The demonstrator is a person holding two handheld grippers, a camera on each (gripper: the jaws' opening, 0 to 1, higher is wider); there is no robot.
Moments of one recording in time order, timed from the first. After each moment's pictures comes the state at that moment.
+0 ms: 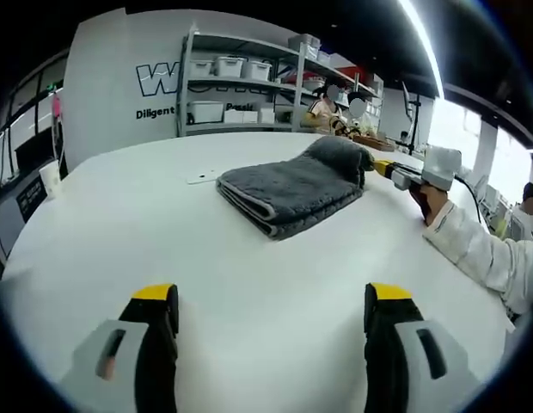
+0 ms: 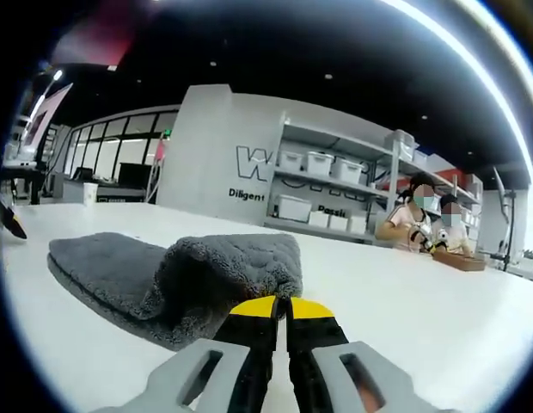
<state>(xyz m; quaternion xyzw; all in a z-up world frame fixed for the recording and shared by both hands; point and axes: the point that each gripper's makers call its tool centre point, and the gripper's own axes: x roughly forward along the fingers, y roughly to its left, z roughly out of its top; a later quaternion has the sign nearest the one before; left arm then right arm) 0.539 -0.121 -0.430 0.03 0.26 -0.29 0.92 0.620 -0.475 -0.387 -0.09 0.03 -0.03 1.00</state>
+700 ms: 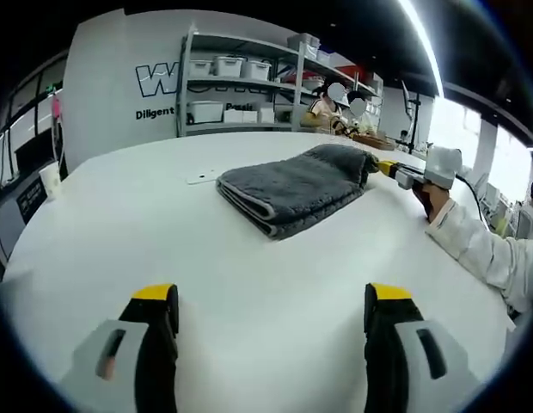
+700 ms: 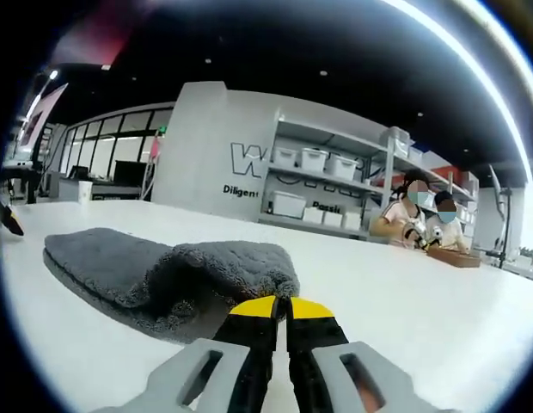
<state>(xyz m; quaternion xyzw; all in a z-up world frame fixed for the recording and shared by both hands) 0.539 -0.120 -0.429 0.03 0.26 -0.29 0.92 0.614 -0.496 -0.390 -0.09 0.04 -0.05 0.99</state>
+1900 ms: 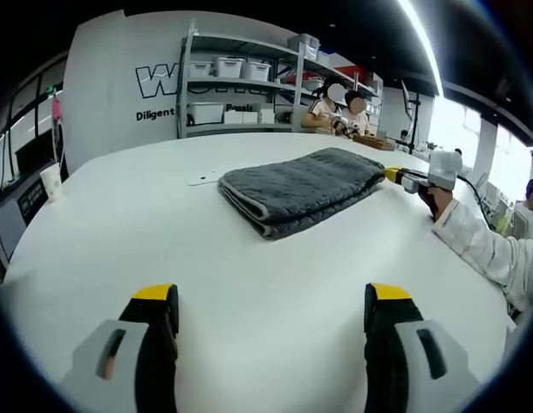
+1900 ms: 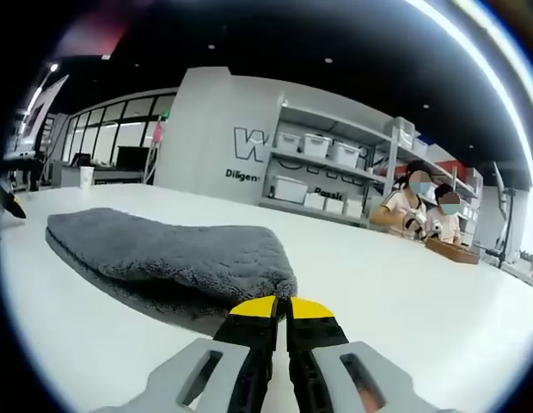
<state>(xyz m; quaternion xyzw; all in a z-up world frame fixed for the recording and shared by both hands) 0.538 -0.120 -0.427 0.03 0.25 -0.29 0.92 0.605 -0.520 -0.405 -0.10 0.08 -0.04 0.99</state>
